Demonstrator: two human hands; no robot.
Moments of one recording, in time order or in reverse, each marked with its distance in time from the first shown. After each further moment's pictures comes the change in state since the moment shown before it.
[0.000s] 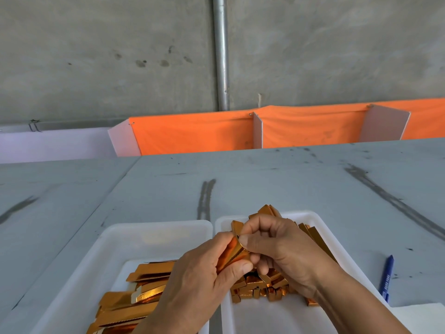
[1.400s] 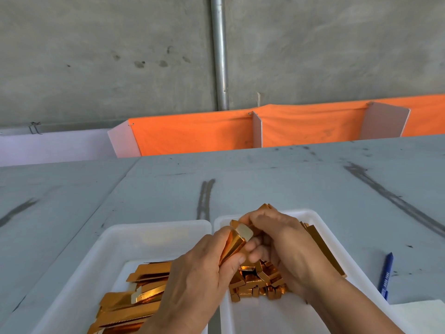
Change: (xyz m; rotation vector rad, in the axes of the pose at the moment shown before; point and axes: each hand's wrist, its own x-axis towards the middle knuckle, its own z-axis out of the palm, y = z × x) left_hand 0.001 0.002 0.009 0.268 0.097 0.003; right_hand 0.002 0.003 0.005 0.174 0.189 0.013
